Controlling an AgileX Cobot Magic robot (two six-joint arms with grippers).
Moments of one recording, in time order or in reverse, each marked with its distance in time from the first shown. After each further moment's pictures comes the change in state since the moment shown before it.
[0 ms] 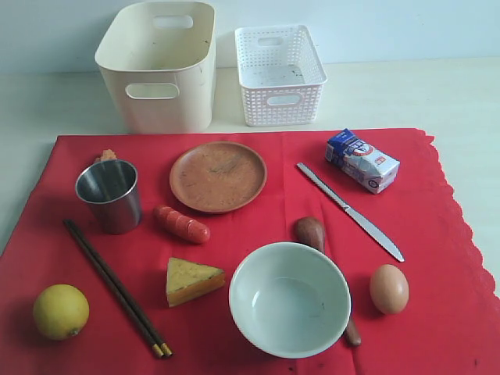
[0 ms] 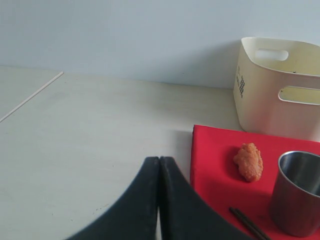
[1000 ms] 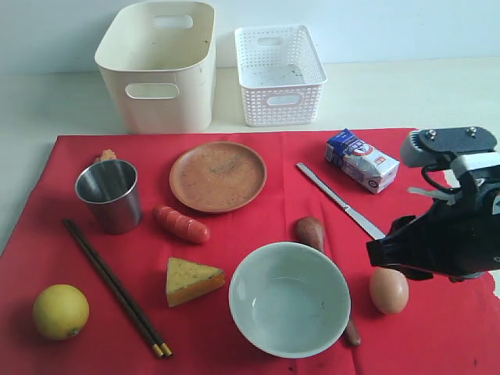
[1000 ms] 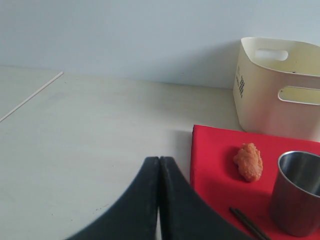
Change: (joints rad) left arm 0.000 0.000 0.000 0.000 0.000 0.000; right arm 0.324 0.871 -0.276 0.107 0.424 -0.169
